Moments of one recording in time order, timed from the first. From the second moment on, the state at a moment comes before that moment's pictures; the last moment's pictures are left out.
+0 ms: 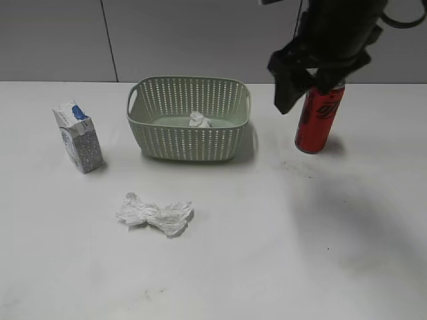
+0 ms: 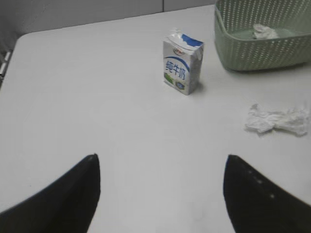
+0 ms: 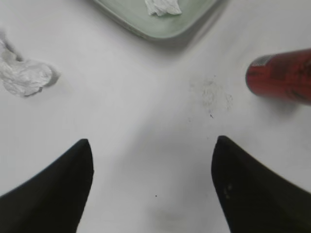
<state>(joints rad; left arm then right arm) -0.13 0.32 -0.60 -0.16 0.96 0.17 0.51 1.78 -1.58 0.00 1.15 -0.03</state>
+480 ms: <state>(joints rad) -0.35 1.02 -0.84 -0.25 0.84 0.43 0.20 1.45 -1.13 0.01 1.02 -0.03</state>
